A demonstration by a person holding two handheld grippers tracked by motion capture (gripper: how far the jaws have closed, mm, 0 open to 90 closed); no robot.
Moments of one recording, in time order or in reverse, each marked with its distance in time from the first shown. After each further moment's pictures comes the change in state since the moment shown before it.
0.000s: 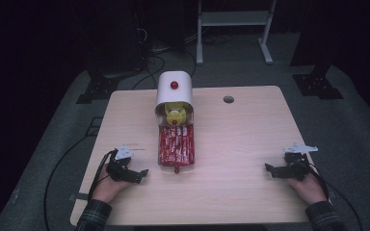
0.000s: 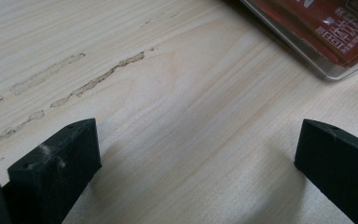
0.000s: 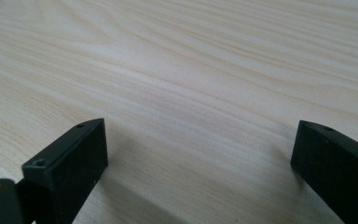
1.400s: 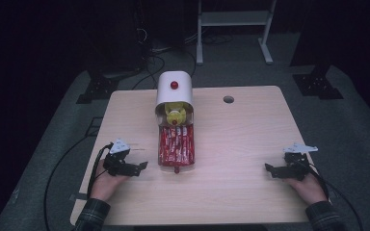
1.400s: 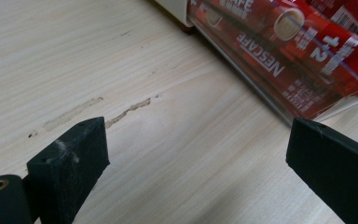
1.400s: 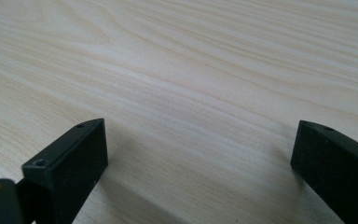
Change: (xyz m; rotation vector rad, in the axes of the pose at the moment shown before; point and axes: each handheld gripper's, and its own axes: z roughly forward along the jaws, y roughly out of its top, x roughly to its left) left arm -0.001 0.025 -0.023 -0.074 0.000 -0.040; right arm 0.000 0.000 0.000 0.001 0.001 0.002
